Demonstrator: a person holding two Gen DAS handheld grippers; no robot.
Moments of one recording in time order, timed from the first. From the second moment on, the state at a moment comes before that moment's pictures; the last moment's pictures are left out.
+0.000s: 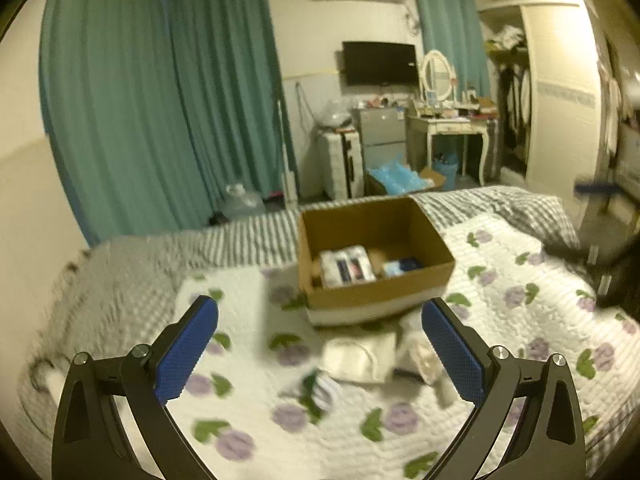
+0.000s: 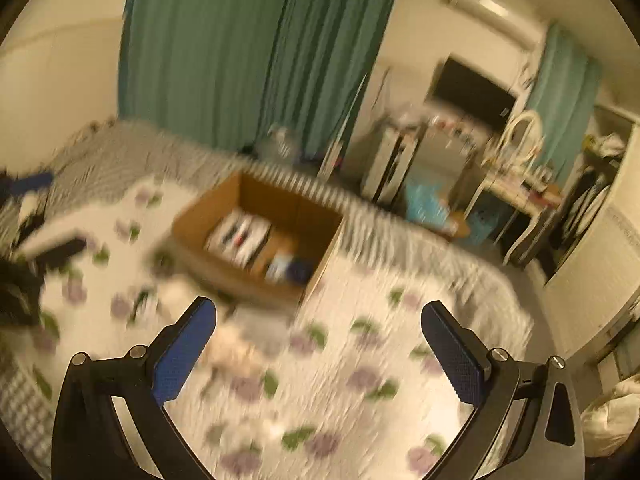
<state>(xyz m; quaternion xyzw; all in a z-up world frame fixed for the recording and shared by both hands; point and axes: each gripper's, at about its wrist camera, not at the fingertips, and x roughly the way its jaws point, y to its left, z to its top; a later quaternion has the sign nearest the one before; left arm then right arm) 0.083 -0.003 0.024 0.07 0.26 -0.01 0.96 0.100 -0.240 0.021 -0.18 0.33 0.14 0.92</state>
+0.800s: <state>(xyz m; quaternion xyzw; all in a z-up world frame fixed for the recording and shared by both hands) 0.106 -0.044 -0.102 0.04 0.38 -0.05 0.92 0.125 -0.243 -0.182 -0.19 0.55 0.19 0.79</state>
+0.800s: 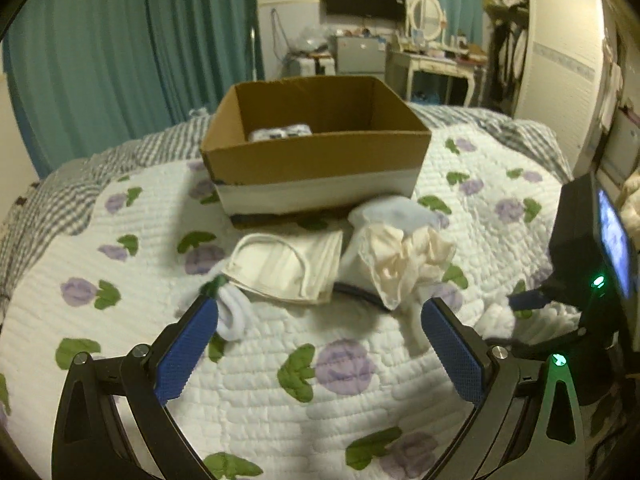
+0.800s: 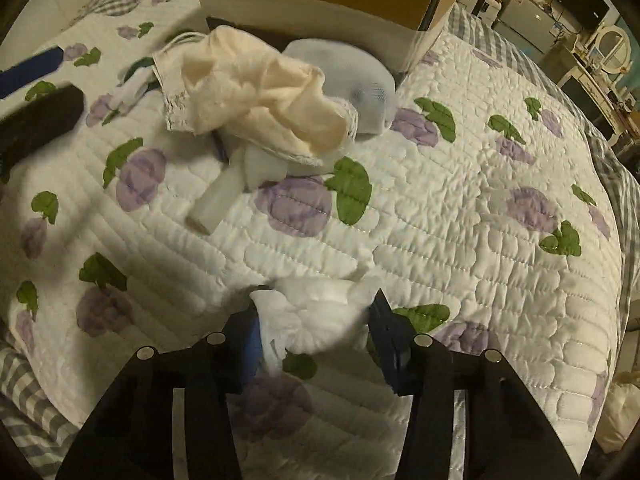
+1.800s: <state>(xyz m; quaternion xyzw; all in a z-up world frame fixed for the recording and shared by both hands) 0.165 -0.076 -0.125 0.05 0.42 -0.14 0.89 0.173 -0.269 -0.100 -0.16 0.44 0.20 0.86</state>
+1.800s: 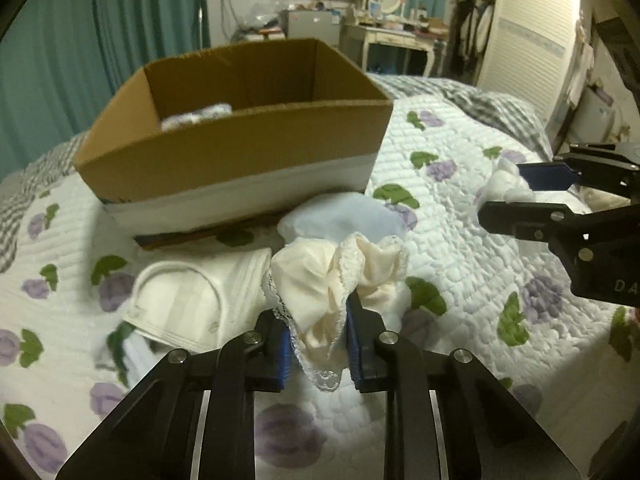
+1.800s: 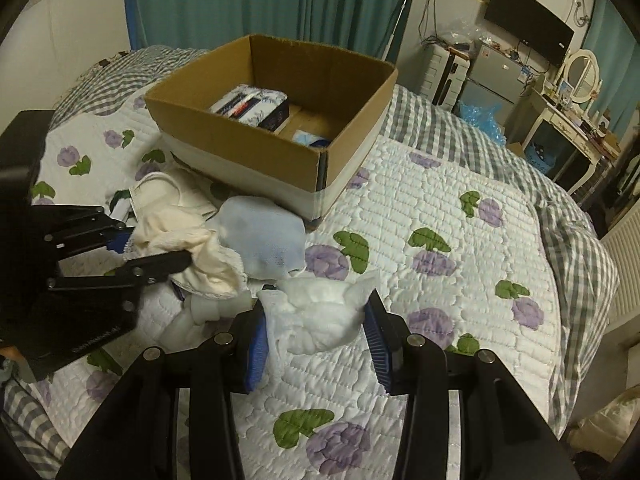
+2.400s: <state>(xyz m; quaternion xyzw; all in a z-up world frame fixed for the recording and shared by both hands) 0.156 -0.036 0.022 0.08 0.30 -0.10 0.95 0.159 -0.231 0.027 -0.17 0.33 0.20 0.91</state>
